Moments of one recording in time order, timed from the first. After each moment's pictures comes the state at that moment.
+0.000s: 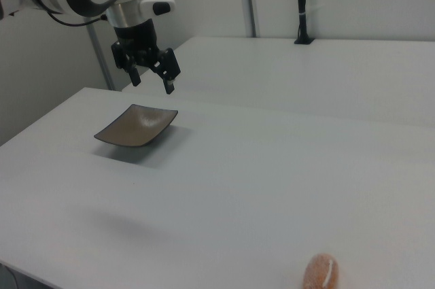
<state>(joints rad) 0.01 -0.05 0.03 -1.65 0.09 1.71 -0.07</state>
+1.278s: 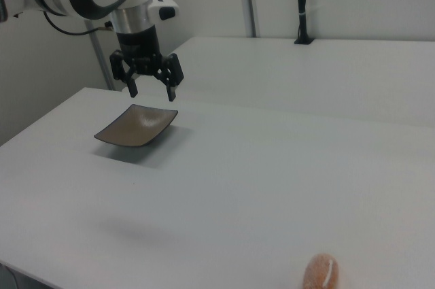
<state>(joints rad) -0.01 -0.05 0.02 -1.66 0.09 1.65 -0.28</state>
